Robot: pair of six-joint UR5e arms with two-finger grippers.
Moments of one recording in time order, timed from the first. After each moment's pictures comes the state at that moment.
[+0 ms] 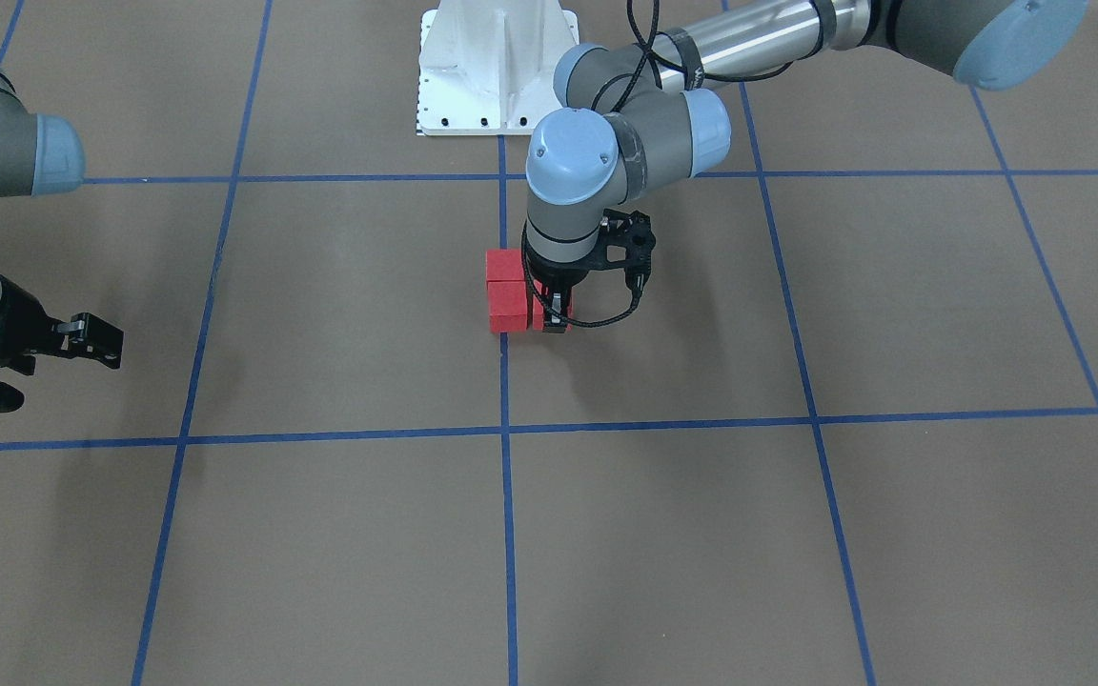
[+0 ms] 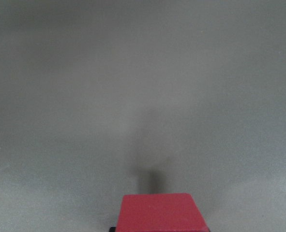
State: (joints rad) left arm -0.55 -2.40 -1.44 -1.59 -1.99 -2.65; right arm 1.03 -1.31 1.65 -1.53 2.23 0.59
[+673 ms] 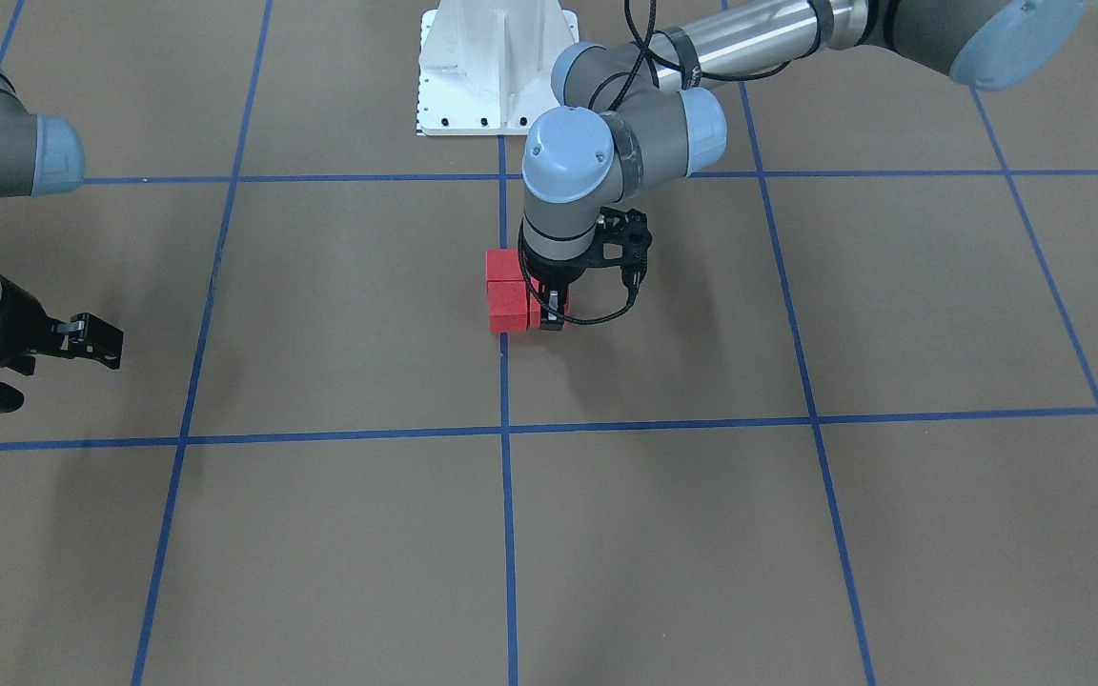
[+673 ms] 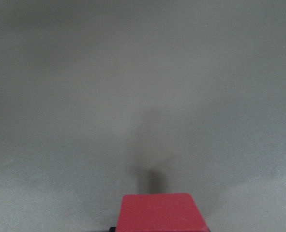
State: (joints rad) left arm -0.54 -2.40 -1.44 -1.59 -1.99 -2.66; right arm 1.03 -1.31 1.65 -1.53 2.23 0.59
